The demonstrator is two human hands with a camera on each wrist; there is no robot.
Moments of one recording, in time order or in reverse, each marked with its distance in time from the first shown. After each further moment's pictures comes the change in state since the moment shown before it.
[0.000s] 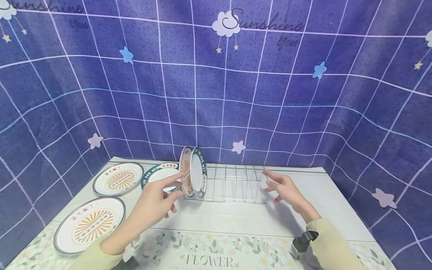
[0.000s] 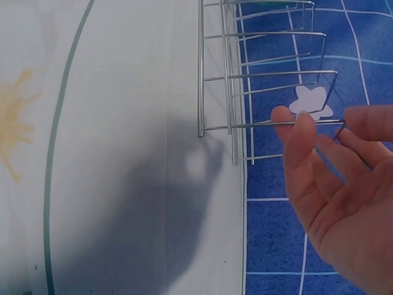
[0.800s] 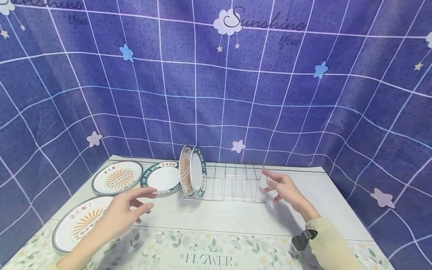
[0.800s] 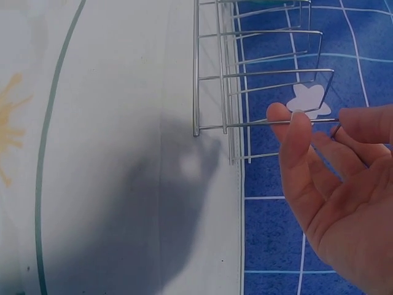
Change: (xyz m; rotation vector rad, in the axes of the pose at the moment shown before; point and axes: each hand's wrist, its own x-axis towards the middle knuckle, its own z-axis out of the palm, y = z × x) left_hand -0.033 -0.061 -0.052 -0.016 -0.032 -0.057; right_hand -0.001 -0.002 0.000 -0.004 -0.019 0.003
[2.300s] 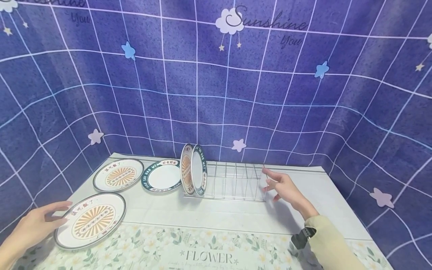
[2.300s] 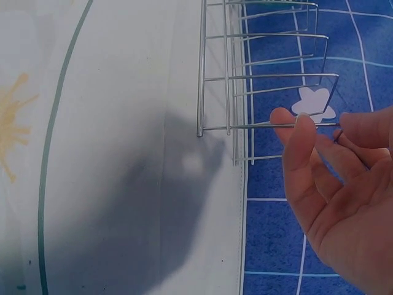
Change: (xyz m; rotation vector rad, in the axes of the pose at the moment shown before) left_hand -0.051 -0.176 -0.163 0.444 0.023 -0.310; right_hand 0.002 0.001 0.001 -0.053 0.001 -0.020
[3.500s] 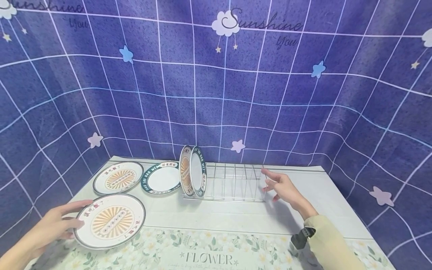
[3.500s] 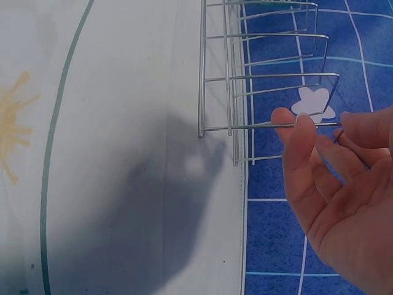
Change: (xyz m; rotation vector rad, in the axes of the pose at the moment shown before) left_hand -0.006 0.052 0.014 -0.517 -0.186 -0.080; right_hand 0.000 -0.001 0.000 0.000 0.000 -0.004
